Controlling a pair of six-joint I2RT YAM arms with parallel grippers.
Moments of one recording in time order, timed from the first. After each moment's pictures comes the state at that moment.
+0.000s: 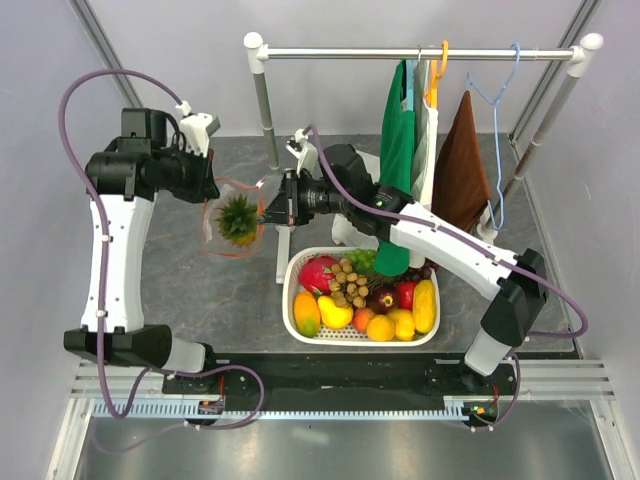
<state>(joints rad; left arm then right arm) -0.04 1.44 1.90 -1.34 0.36 0.24 0.87 1.70 1.61 -0.23 -0.44 0.73</state>
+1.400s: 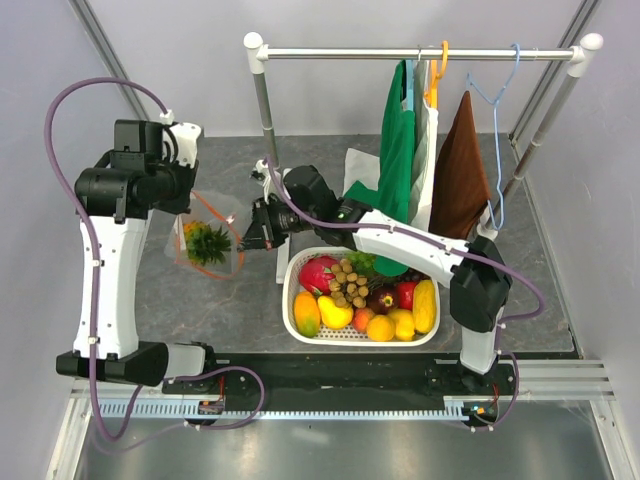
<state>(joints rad) -0.08 1.33 1.87 -1.37 -0.01 0.23 0.94 1.88 1.64 -0.13 -0.53 0.62</state>
